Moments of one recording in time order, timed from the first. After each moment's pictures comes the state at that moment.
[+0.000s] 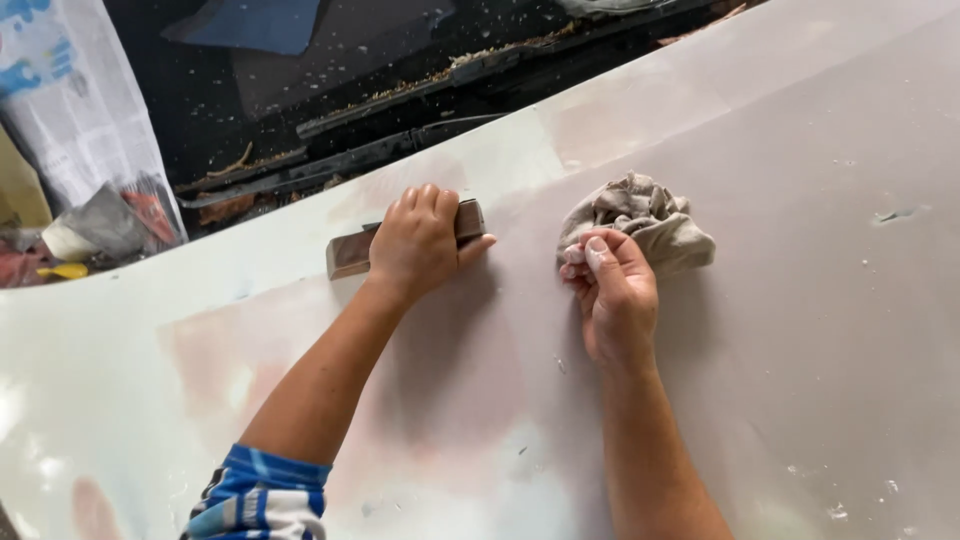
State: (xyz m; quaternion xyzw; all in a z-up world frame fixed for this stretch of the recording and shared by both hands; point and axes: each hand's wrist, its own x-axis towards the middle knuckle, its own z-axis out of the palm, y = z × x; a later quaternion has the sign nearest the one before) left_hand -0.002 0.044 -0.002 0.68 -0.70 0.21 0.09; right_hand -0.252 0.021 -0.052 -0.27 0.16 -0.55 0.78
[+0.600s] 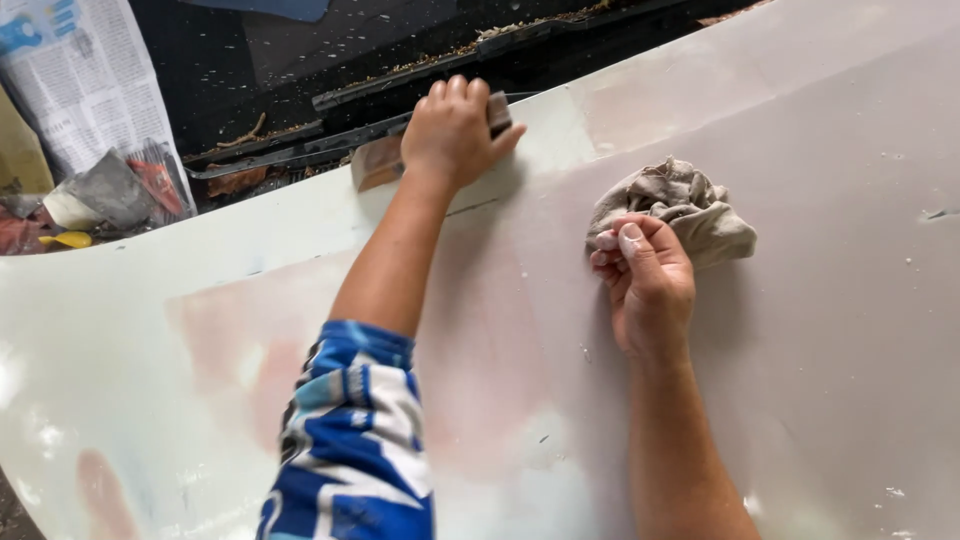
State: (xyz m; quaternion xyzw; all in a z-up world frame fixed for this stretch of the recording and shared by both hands) left_hand 0.029 -0.012 0.010 0.72 -0.66 0.21 0.05; right_hand -0.253 0.025 -0.053 -0.32 0.21 -0.53 0.75
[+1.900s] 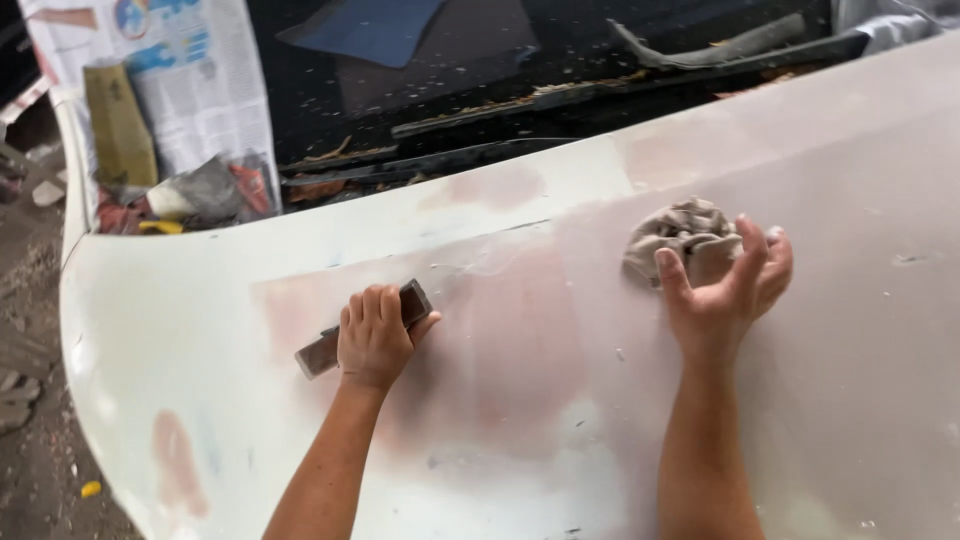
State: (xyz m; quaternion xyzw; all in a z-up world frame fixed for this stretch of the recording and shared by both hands) left_hand 0.036 0.262 -0.016 0.74 -0.58 0.31 0.13; right_hand -0.276 0.024 -0.046 -0.64 0.32 -0.68 0.15
